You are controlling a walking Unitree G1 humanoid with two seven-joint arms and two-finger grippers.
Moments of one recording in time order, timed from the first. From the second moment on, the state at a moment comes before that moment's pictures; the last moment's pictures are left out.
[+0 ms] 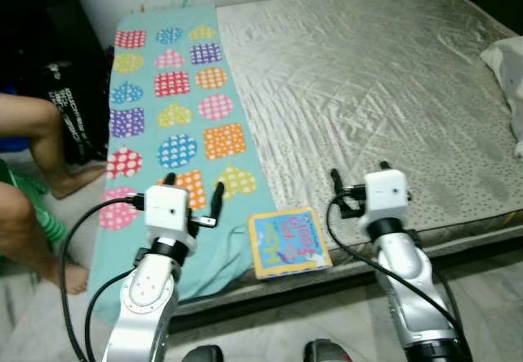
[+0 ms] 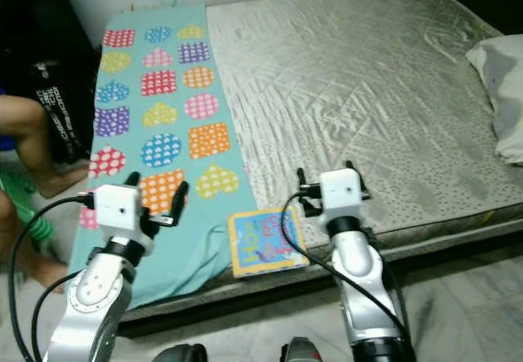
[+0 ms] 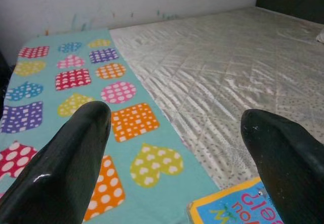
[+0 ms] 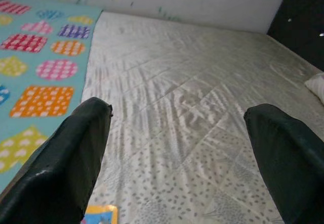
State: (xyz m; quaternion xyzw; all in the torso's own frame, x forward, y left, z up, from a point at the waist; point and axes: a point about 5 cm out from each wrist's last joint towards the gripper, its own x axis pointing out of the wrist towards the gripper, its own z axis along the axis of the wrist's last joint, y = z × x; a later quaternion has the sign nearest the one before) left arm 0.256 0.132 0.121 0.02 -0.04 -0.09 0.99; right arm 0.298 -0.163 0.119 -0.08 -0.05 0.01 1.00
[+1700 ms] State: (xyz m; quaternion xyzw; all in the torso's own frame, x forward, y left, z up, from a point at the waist) left arm 0.299 0.106 0.102 0.02 -0.06 -0.10 0.99; right arm 0.318 -0.152 0.118 -0.09 -0.07 -0.01 0.99
